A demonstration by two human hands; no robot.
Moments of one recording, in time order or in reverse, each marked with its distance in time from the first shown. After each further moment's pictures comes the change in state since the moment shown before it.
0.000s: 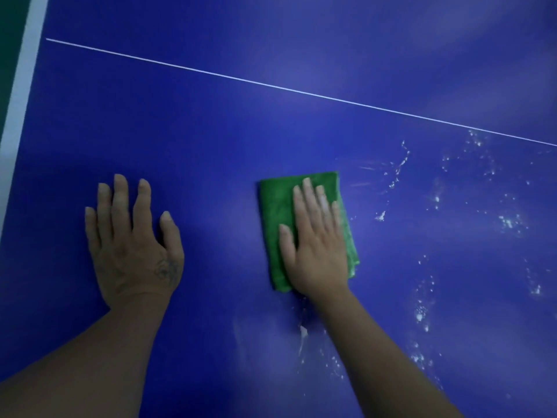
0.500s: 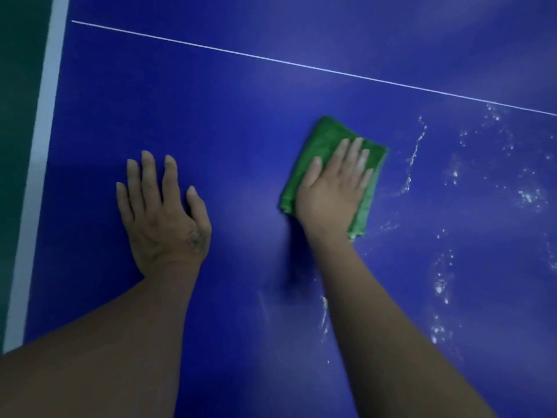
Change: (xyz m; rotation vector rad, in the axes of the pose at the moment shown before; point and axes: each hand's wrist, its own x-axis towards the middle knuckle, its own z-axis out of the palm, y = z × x) left_hand -0.001 -0.004 0.001 -0.009 0.029 0.020; right_hand 0.052 -0.047 0.004 -0.062 0.075 0.552
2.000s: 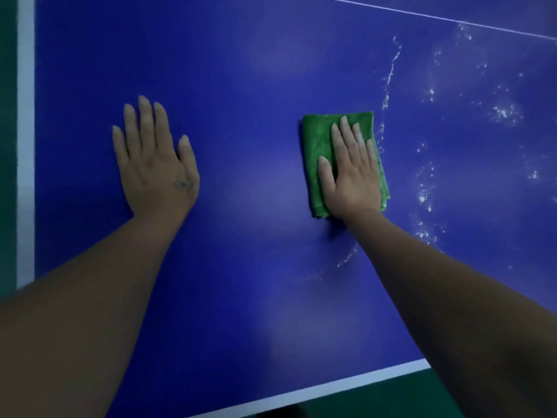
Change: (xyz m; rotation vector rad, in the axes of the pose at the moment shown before) left_hand -0.048 -0.032 -0.008 0.064 -0.051 0.185; right_hand -0.089 0.137 -0.031 0.058 -0.114 -0.388
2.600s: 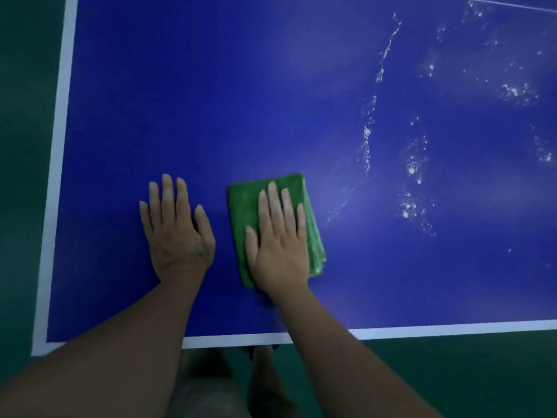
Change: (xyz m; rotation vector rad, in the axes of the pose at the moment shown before) left_hand -0.211 0.017 0.000 -0.045 0.004 -0.123; right_hand -0.200 -0.076 0.031 0.075 -0.022 -0.147
